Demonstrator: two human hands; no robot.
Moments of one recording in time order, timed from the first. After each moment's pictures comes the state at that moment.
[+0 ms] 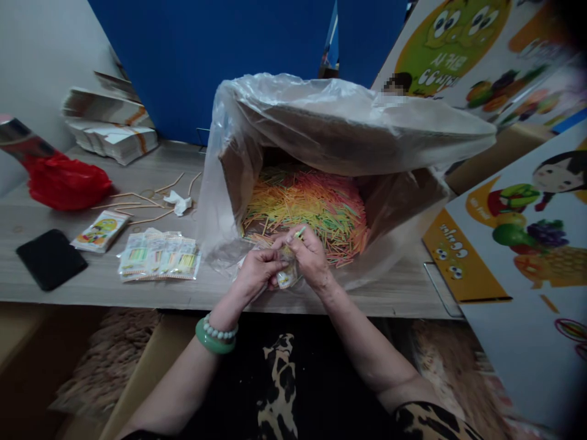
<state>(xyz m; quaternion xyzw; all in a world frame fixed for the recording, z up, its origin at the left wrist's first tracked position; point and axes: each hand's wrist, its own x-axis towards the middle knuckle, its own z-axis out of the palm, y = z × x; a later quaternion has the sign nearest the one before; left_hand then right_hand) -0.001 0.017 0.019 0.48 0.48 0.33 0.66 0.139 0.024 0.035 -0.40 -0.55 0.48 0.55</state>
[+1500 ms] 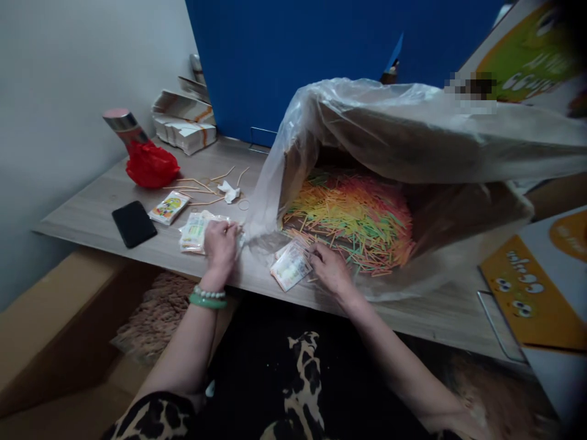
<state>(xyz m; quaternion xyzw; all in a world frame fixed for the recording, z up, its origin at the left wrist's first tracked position) -0.150 0.041 -0.006 0.50 0.76 0.41 0.12 0.119 0.013 0.006 -0.62 -0.70 0.28 0.21</state>
